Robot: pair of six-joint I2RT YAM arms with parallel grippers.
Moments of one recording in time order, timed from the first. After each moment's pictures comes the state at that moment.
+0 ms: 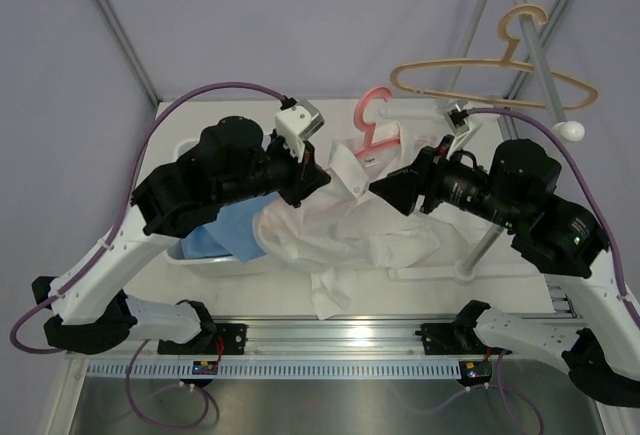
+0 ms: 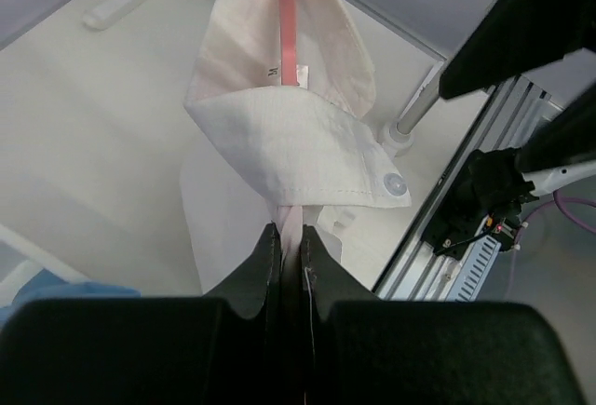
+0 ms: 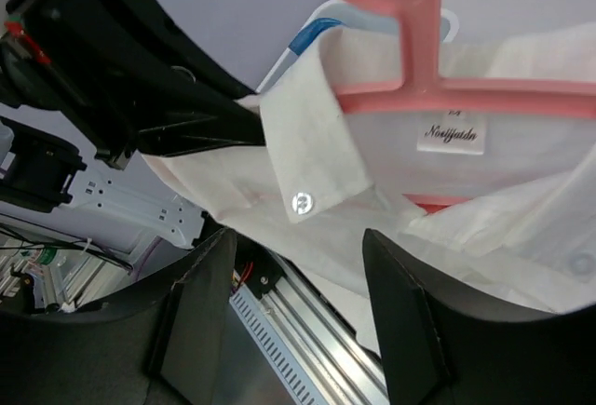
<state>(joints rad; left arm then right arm) -0.98 1.27 1.76 -0.85 0.03 -0.16 0.77 0.94 1.50 -0.73 -0.17 0.50</state>
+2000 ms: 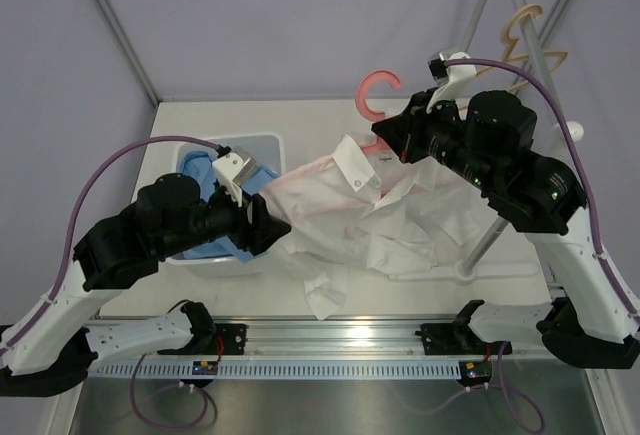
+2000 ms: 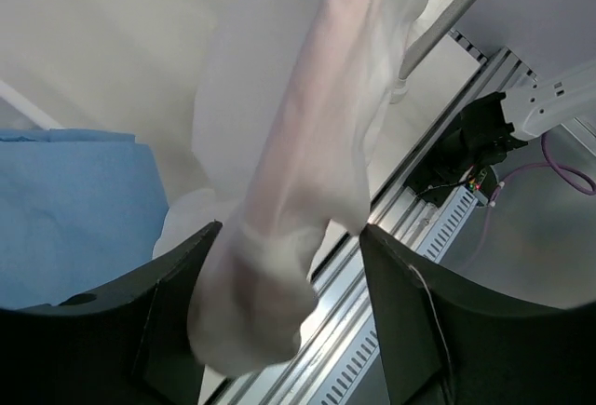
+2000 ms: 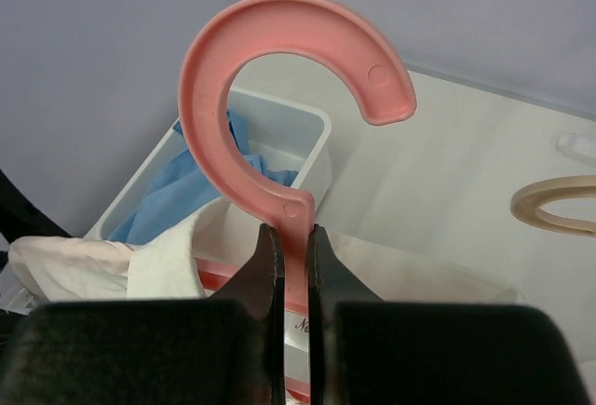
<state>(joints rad) -0.98 0.88 1.40 -0.90 0.00 -0.30 0.78 1.22 1.83 -0.77 0.10 0.28</state>
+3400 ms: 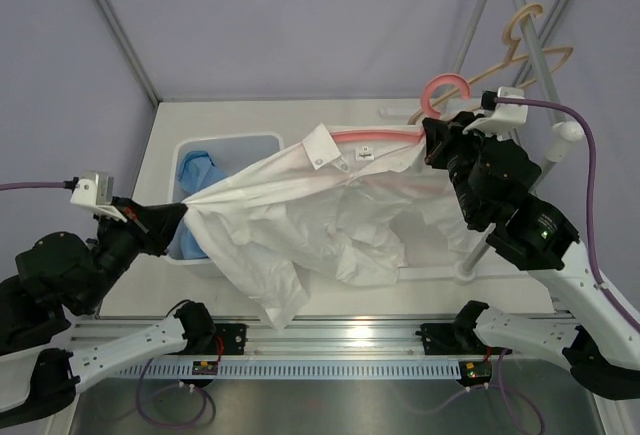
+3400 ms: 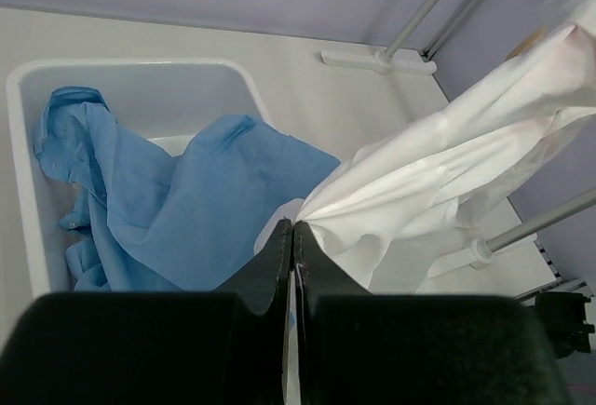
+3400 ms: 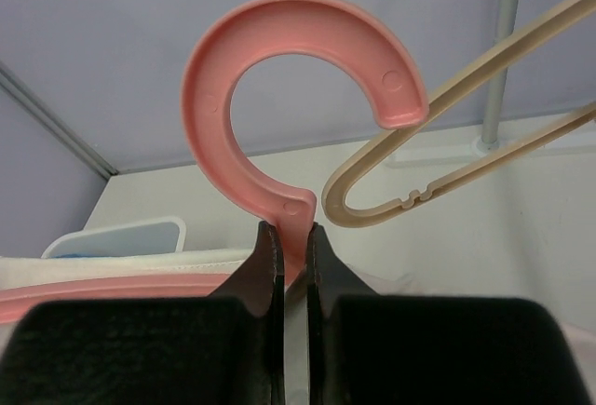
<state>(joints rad) -1.00 0.51 1.40 -1.06 -0.61 -0.49 0.82 0.97 1.41 -0.45 0.72 0.32</state>
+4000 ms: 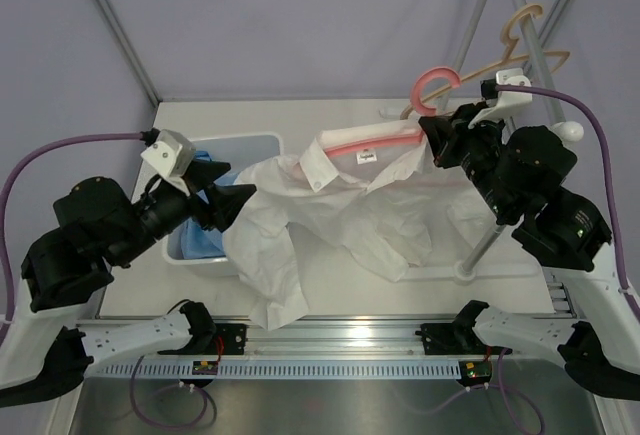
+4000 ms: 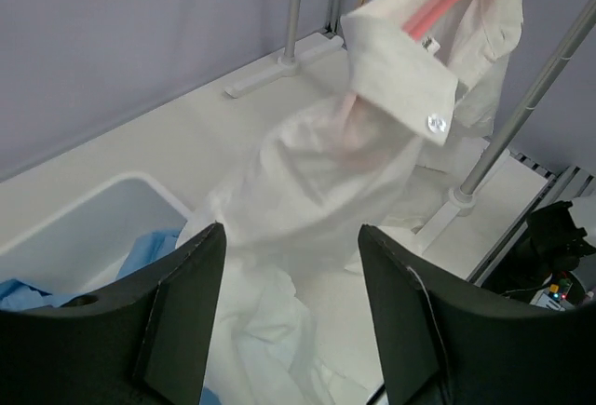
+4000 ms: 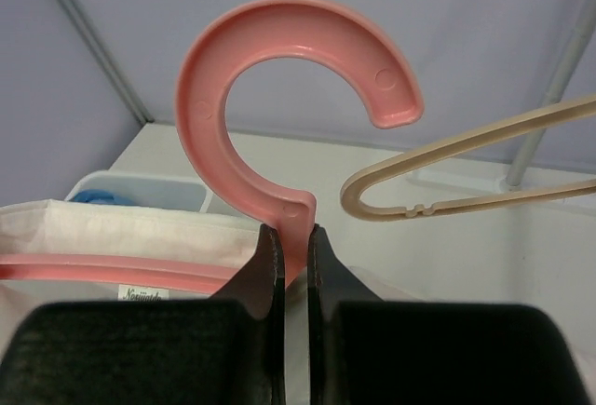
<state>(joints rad) -0.99 0.77 1.52 -0.84 -0.22 -0.11 0.78 1.01 1.63 -0.61 0.47 0.17</state>
